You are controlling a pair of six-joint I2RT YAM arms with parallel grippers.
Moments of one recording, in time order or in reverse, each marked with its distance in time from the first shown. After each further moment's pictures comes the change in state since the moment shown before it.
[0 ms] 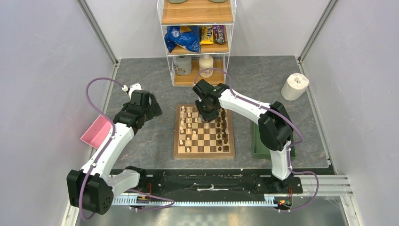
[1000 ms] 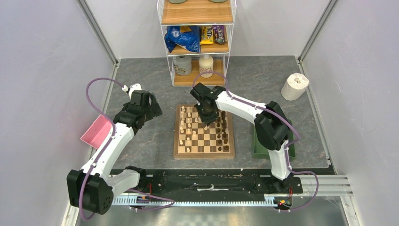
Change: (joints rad) left arm 0.000 0.000 -0.002 0.000 0.000 0.000; right arm 0.022 0.038 0.000 -0.019 0.003 0.002
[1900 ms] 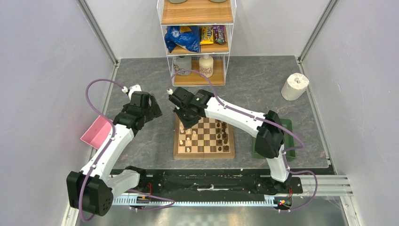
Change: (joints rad) left arm 0.000 -0.014 -0.016 -0.002 0.000 -0.002; right arm 0.211 -0.011 0.246 -0.107 0.068 -0.015
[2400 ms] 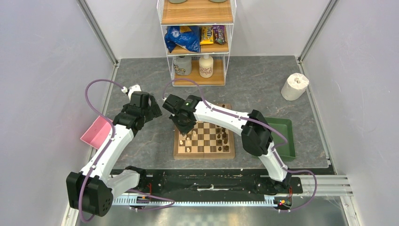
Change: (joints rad) left arm 0.000 -0.007 0.000 0.000 -0.001 -0.007; right arm 0.039 0.151 0.067 -0.008 -0.010 0.000
